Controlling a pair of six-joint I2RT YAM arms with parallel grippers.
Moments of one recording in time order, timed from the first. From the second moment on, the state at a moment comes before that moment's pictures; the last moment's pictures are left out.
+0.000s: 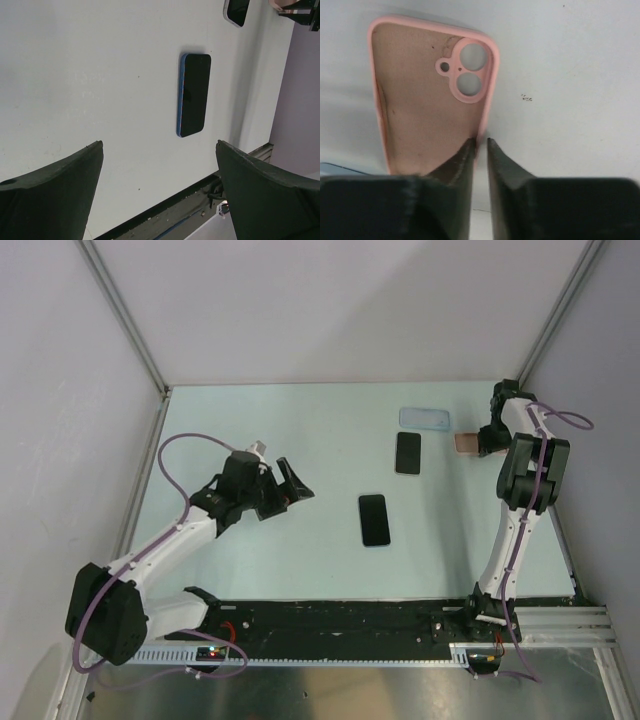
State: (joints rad) left arm -0.47 1.16 0.75 -0.30 0.22 -0.86; right arm -0.21 2.30 1.92 -0.93 0.26 1.22
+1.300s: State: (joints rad) left arm -0.26 0.79 0.60 -0.45 0.12 -0.88; right arm 0.81 2.00 1.65 -0.76 0.08 0.54
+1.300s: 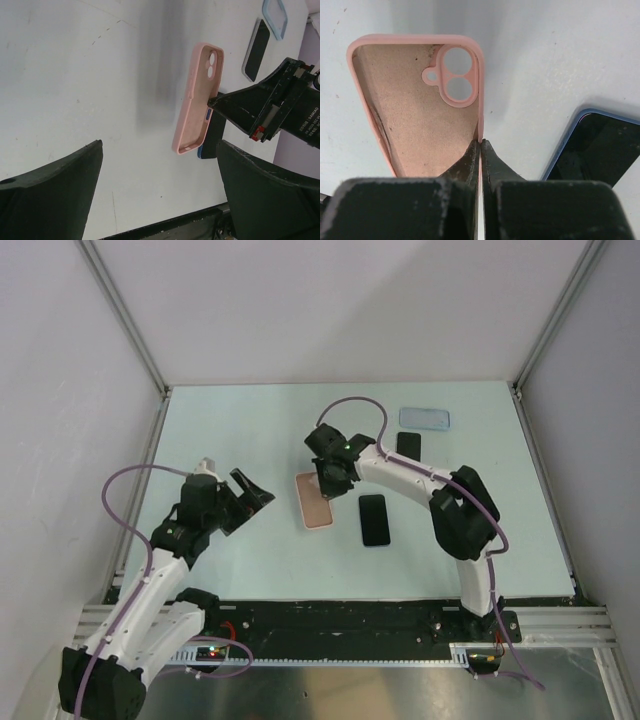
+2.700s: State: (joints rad) left arm -0.26 0.93 0.58 -0.43 0.17 -0.87; right arm 0.77 1.72 1.11 -0.56 0.31 0.62
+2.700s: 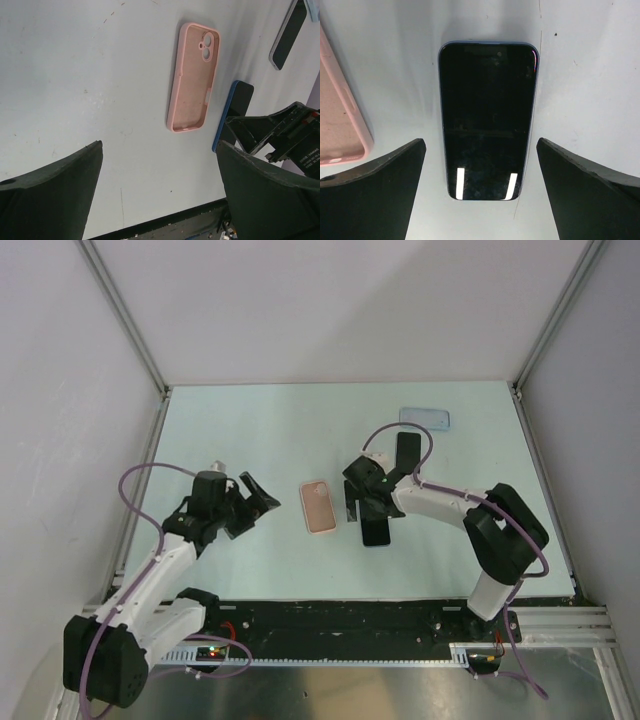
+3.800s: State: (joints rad) left arm -0.58 1.46 0.94 -0.41 -0.23 -0.84; right arm 0.74 1.69 0.98 -0.43 0.23 0.61
